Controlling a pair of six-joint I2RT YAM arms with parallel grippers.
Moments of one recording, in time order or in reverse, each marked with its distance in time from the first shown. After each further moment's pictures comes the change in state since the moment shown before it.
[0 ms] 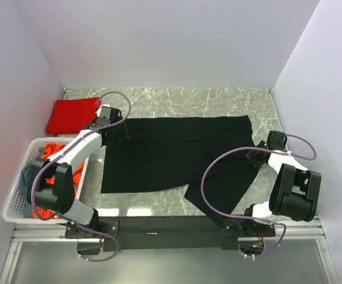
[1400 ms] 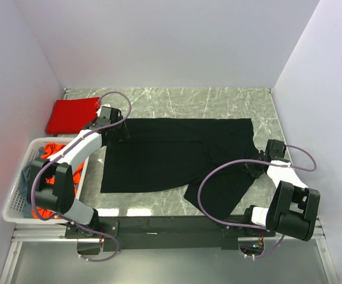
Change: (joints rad) left arm 0.000 0.000 0.000 0.000 0.022 0.000; right arm 0.000 -0.171 -0.113 -0.128 0.015 0.057
